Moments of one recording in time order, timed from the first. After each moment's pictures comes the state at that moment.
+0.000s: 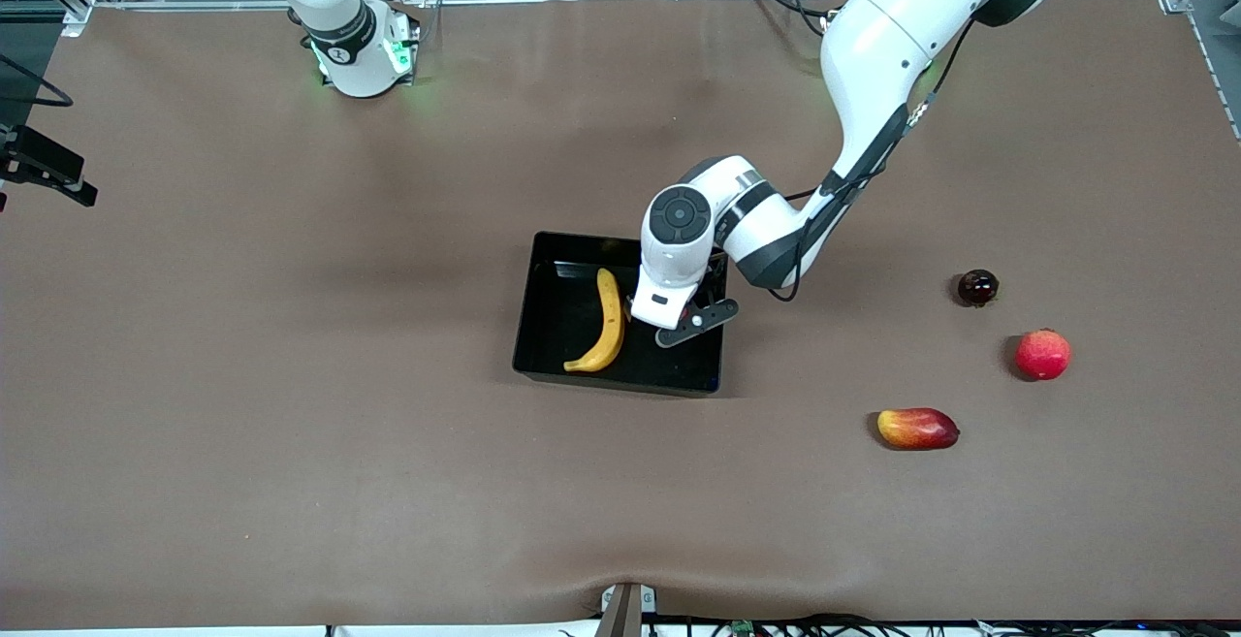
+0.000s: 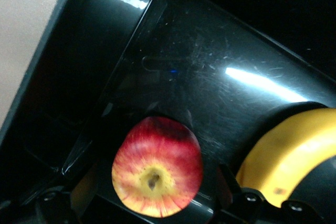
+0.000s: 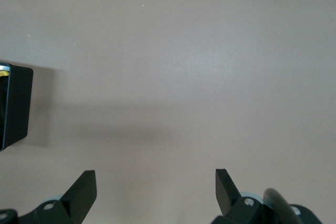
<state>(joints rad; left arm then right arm) -0.35 0.78 -0.43 -1.54 0.37 2.21 -1.34 -0.03 0.01 -0.08 -1.51 0.02 1.55 -0.17</state>
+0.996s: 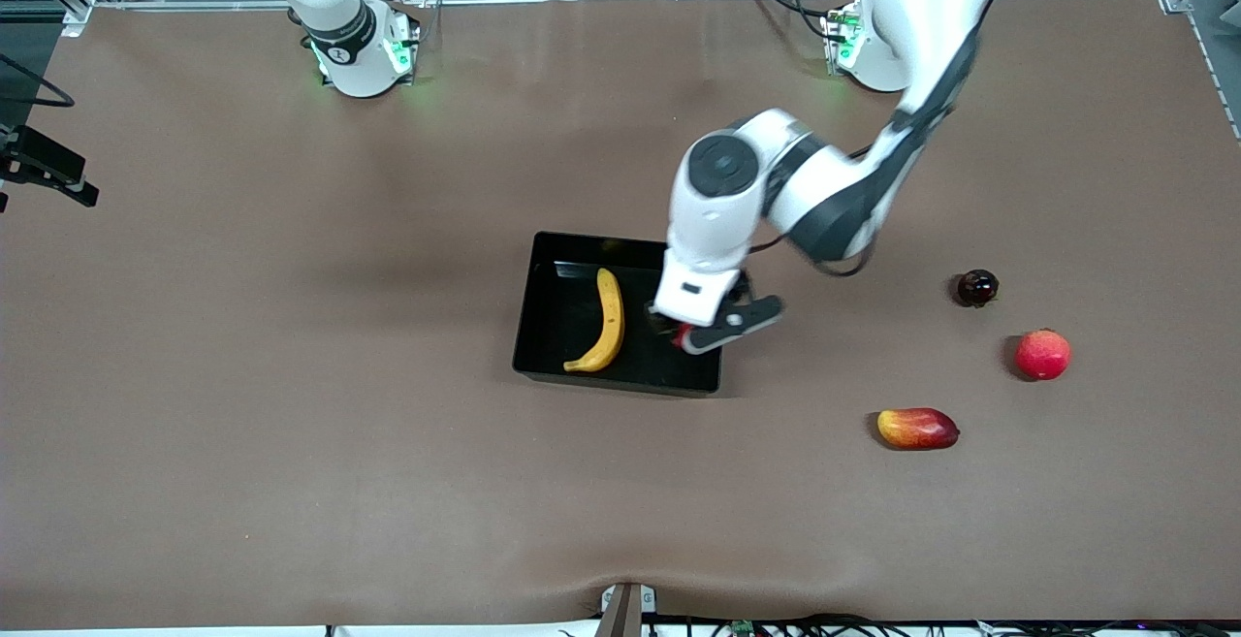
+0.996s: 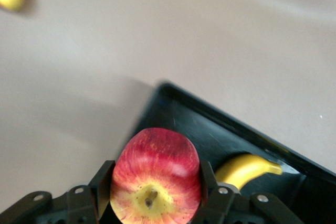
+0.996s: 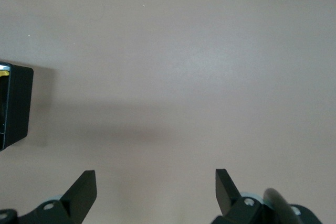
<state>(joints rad) -0.27 0.53 -0.43 -1.47 0.37 2.06 -1.15 -0.03 0.01 -0.08 -1.51 0.02 1.55 -0.17</state>
